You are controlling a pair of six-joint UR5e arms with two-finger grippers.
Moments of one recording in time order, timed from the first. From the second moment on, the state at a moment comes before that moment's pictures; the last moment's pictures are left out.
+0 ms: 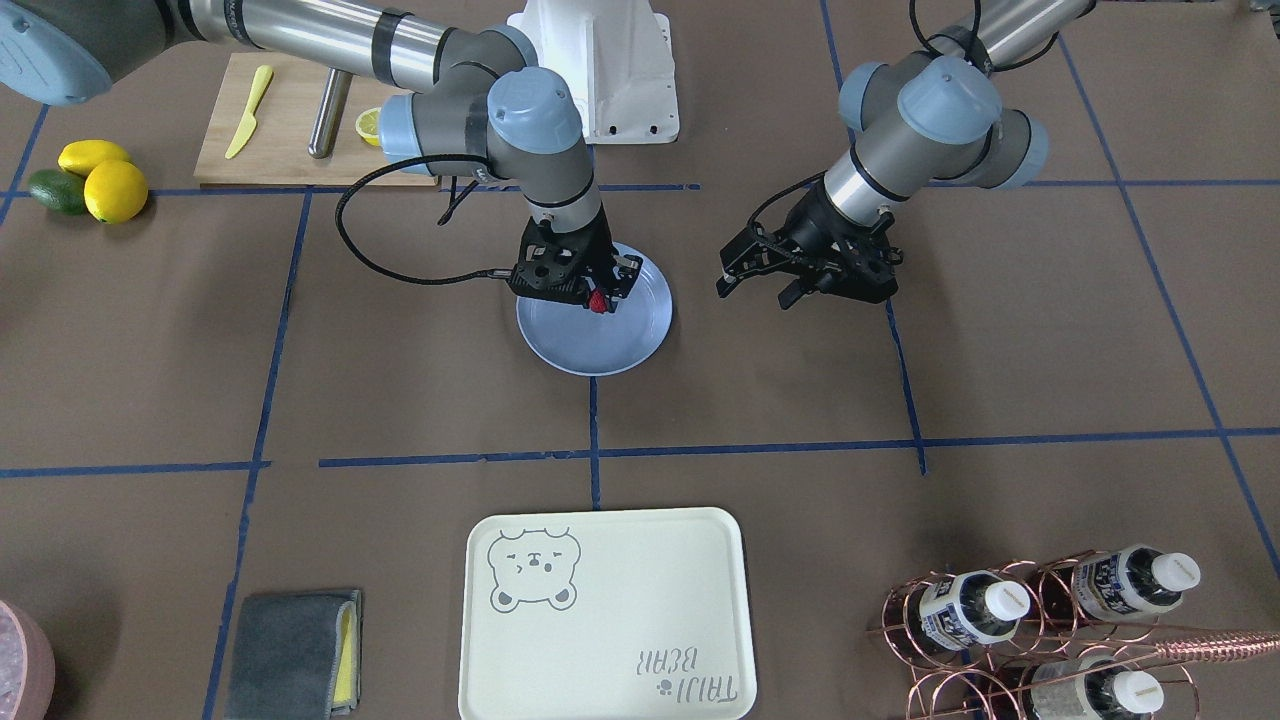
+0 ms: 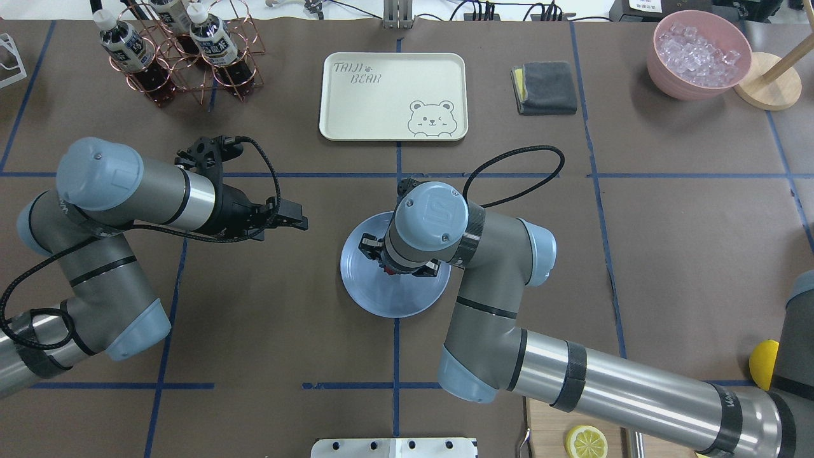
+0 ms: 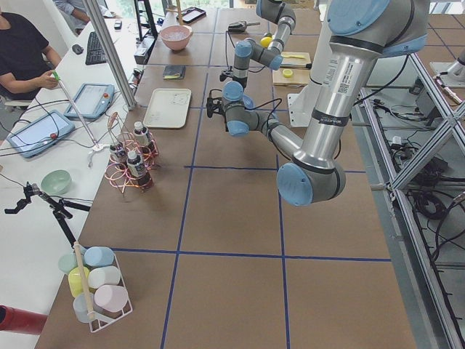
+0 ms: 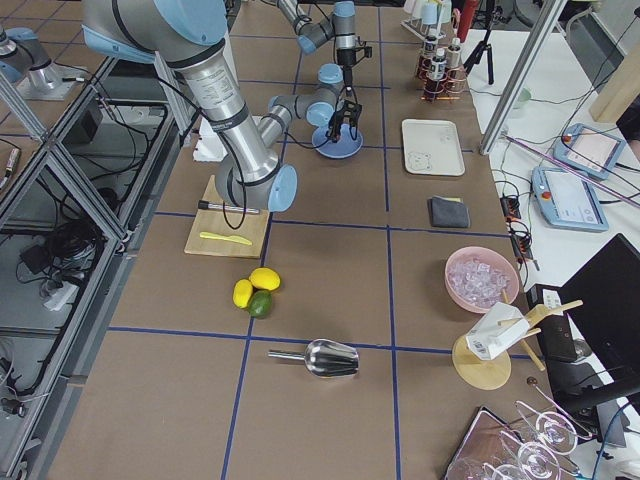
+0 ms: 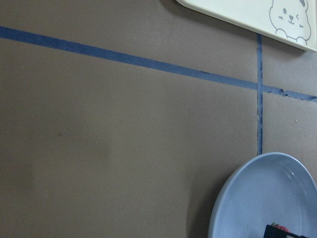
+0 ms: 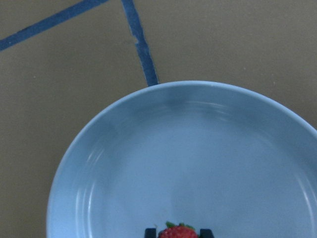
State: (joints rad) left arm -0.65 -1.91 -1.70 -2.31 -2.04 -1.39; right arm 0.42 -0.82 1.48 -1.30 1.80 1.64
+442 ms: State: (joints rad) left arm -0.65 -1.91 -1.70 -2.31 -2.04 -1.39; right arm 0.41 -0.83 1.48 -1.30 1.79 1.64
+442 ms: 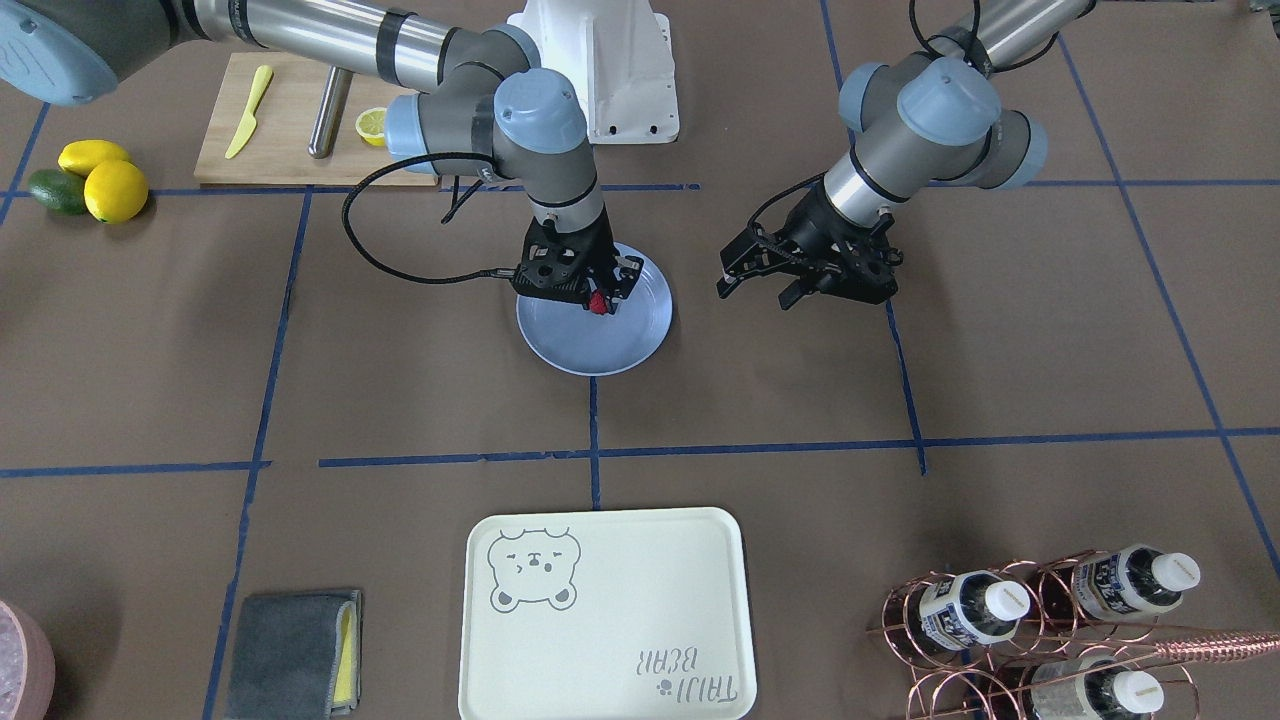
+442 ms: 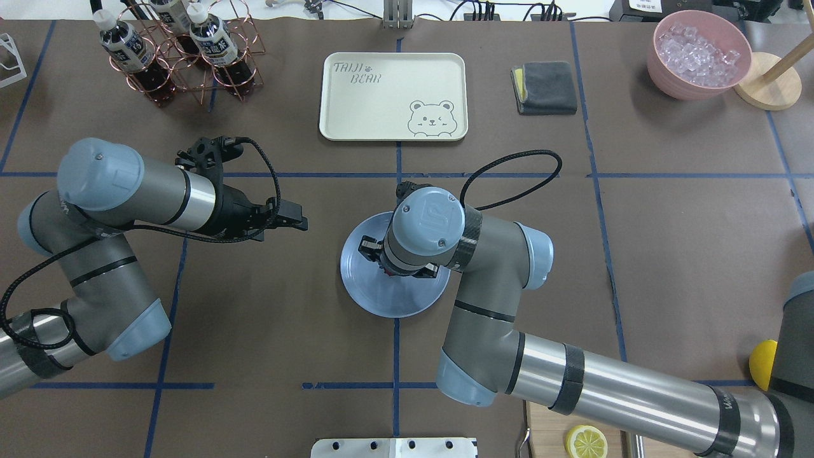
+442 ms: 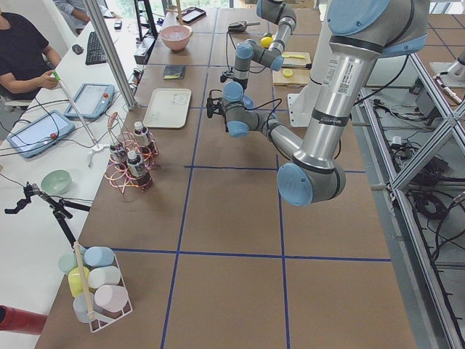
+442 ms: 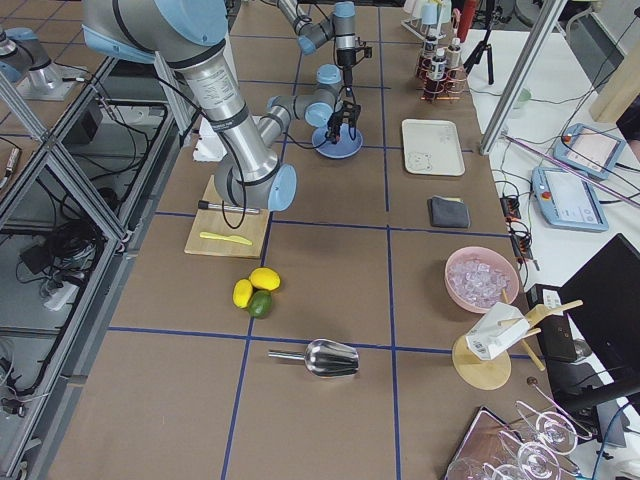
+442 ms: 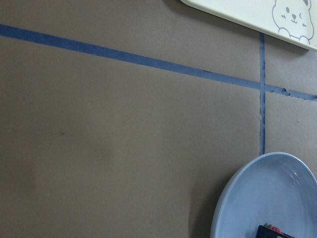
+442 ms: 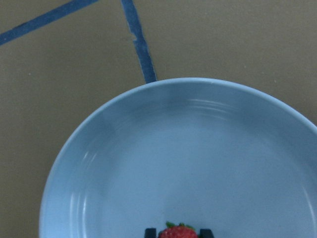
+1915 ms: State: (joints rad) left arm -0.65 -1.91 -1.70 -2.31 -2.04 -1.41; right arm 0.44 -0.91 1.60 -1.31 1.79 1.63
